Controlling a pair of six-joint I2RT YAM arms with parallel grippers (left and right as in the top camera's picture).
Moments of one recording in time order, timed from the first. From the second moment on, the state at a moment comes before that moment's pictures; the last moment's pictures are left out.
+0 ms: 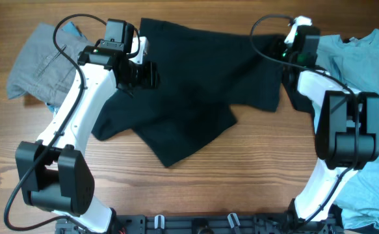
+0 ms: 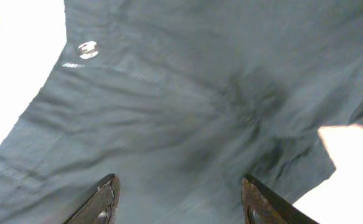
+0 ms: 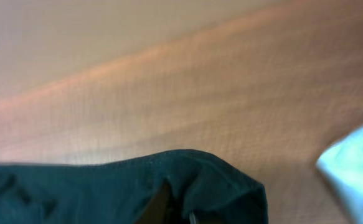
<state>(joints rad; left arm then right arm) -0.20 1.76 1.45 -0.89 0.23 -0.19 -0.06 2.07 1.23 0.30 -0.11 0.28</state>
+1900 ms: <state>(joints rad) -0.16 1.57 1.47 -0.98 0.08 -0.19 0.80 1.87 1.02 -0.44 -0.53 1.18</state>
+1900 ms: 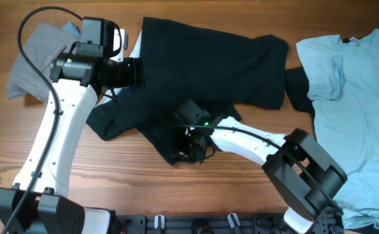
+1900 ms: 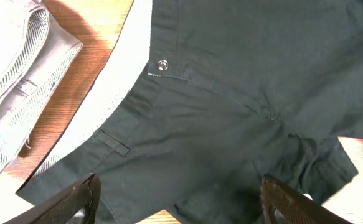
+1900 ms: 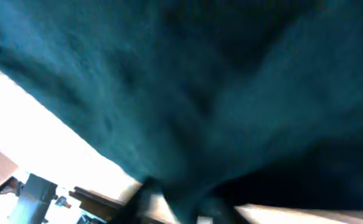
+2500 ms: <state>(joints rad) -0.16 1.57 1.47 -1.04 0.11 -0.19 0.48 1.34 1.02 -1.12 -0.22 0.75</state>
